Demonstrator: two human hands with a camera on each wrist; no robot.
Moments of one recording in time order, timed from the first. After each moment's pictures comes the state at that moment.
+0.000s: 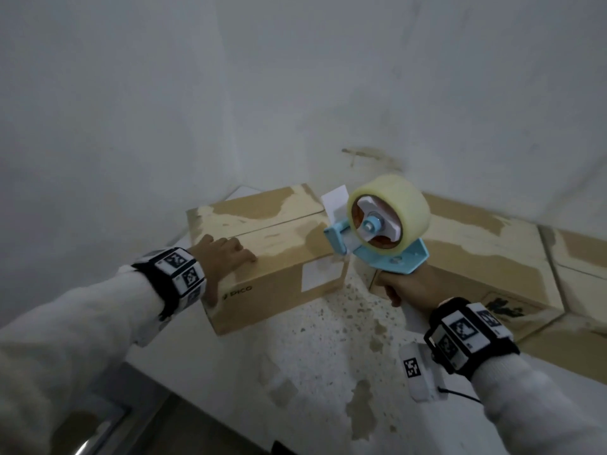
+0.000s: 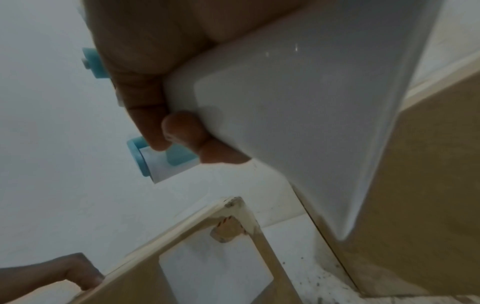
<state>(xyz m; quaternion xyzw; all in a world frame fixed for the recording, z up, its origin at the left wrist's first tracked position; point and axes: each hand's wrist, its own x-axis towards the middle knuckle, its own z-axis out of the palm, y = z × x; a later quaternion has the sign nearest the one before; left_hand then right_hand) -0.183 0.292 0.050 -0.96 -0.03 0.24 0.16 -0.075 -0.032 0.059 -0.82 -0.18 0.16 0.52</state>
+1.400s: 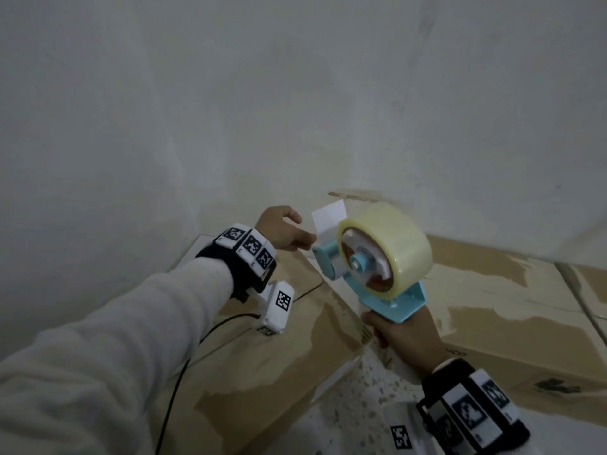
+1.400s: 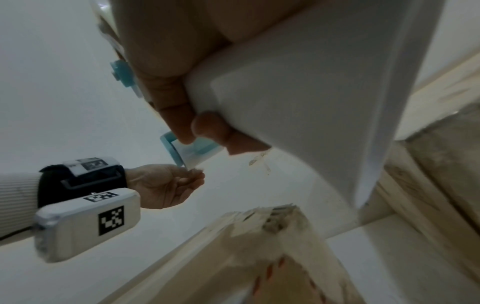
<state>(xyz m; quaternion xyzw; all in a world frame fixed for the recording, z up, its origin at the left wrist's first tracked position) 0.063 0.302 0.095 -0.78 -0.17 0.02 -0.60 -0.003 0.063 0.047 -0.81 -0.08 0.06 0.58</state>
